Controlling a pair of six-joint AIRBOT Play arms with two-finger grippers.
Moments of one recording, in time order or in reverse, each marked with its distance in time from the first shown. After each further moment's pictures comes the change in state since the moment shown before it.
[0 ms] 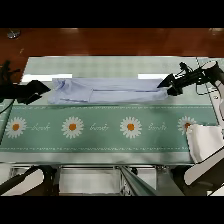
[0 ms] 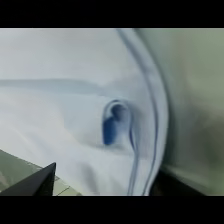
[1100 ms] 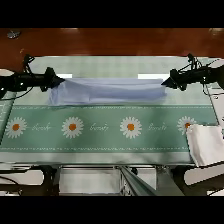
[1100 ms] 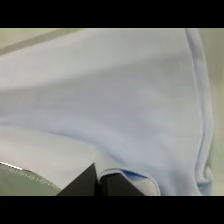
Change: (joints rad) left arm -0.073 -0.383 0.230 -0.364 0.052 0.113; right arm 0.006 0.255 -0.199 0.042 -0.212 -0.026
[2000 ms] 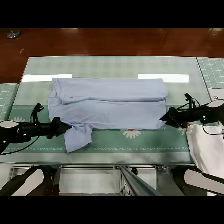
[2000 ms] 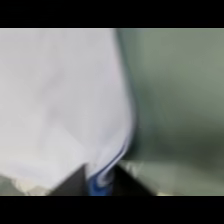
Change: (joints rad) left arm 0.133 0.506 -0.830 0.006 -0.126 0.163; right arm -0.080 0.383 -0.722 -0.061 -0.082 -0.081
